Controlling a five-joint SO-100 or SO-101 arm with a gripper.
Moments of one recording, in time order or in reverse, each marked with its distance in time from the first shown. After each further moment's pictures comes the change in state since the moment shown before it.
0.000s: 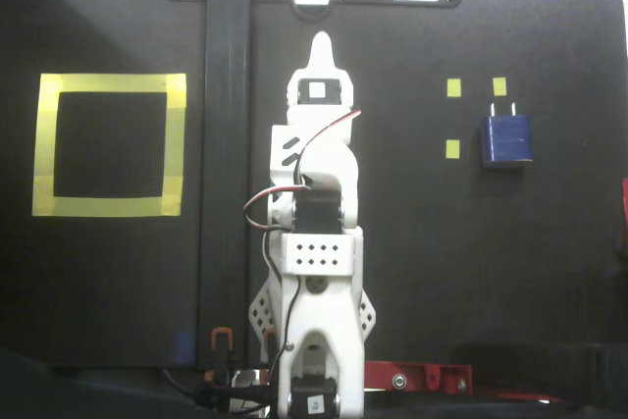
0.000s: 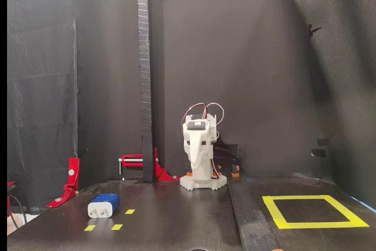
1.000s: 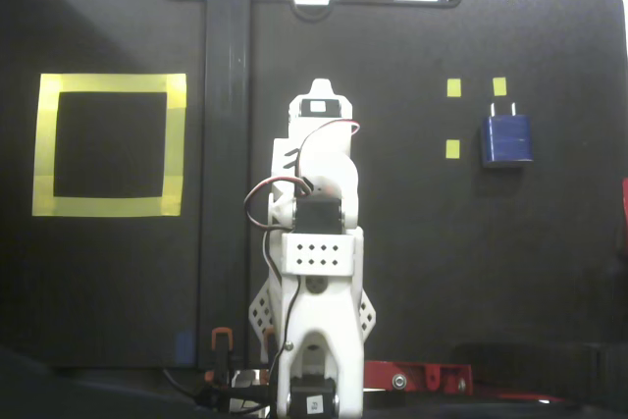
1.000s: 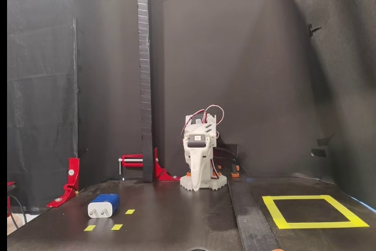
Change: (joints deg) arm 0.5 0.0 0.0 21.8 0.2
